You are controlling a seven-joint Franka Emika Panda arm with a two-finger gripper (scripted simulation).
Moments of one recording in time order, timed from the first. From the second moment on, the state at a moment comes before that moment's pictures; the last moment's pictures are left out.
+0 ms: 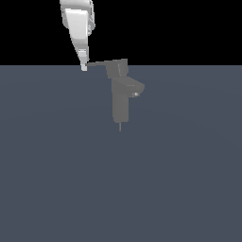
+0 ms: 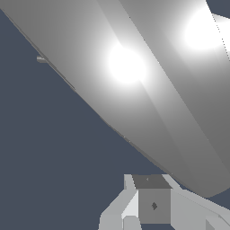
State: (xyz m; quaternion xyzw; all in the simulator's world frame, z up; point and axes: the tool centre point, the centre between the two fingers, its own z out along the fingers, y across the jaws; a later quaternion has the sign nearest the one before) arm 0.011 0.114 0.278 0.78 -0.62 -0.06 0.08
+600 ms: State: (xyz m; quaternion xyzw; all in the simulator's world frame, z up) arm -0.017 0.079 0.285 0.78 -0.61 -0.07 0.08
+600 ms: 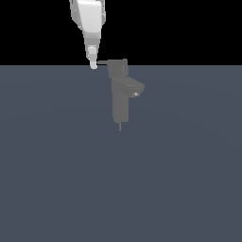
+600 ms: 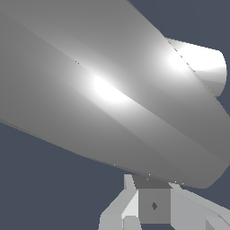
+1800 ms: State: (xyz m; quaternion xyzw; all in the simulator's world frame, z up) arm -0.033 -0.008 0.293 0.79 -0.60 -0.07 0.08
